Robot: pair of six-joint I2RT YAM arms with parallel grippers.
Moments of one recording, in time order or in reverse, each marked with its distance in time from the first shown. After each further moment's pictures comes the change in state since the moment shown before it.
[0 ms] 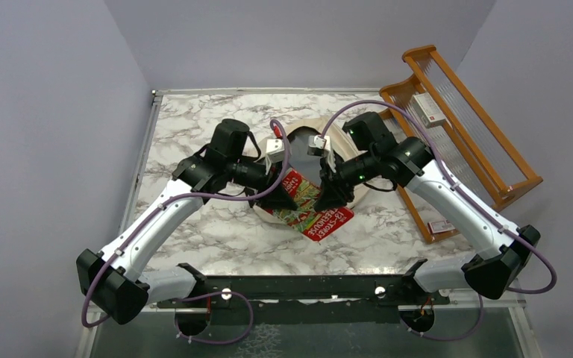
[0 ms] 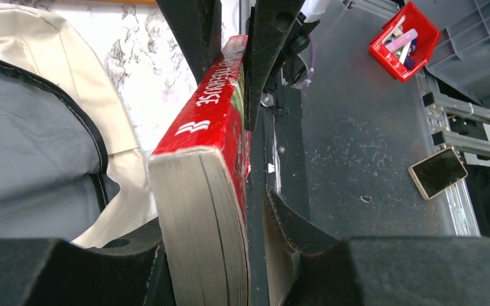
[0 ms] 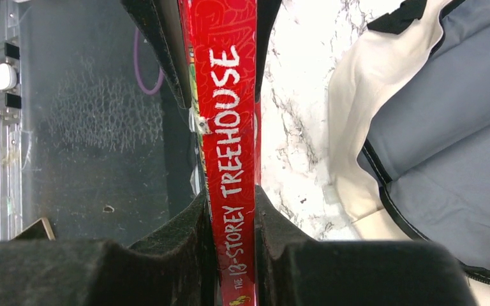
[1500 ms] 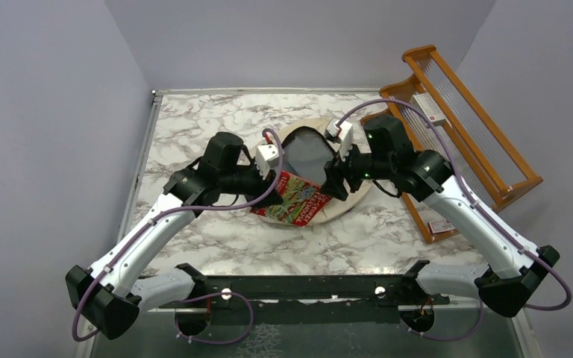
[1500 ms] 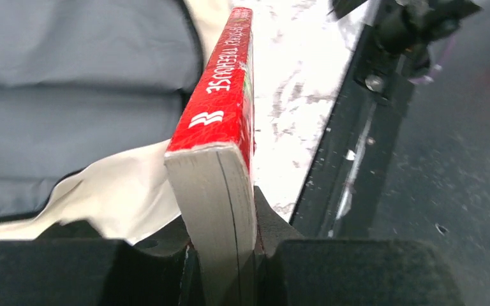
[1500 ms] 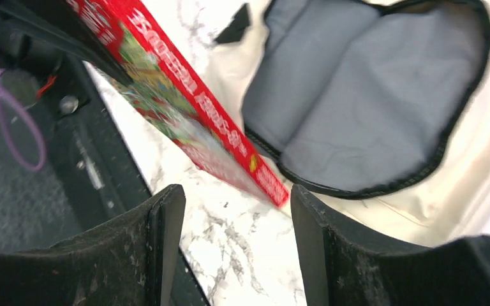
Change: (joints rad) left arm -0.029 -0.082 -0.064 -0.076 -0.396 -0.031; right arm 0.008 -0.108 -0.059 0.143 0.388 0.171
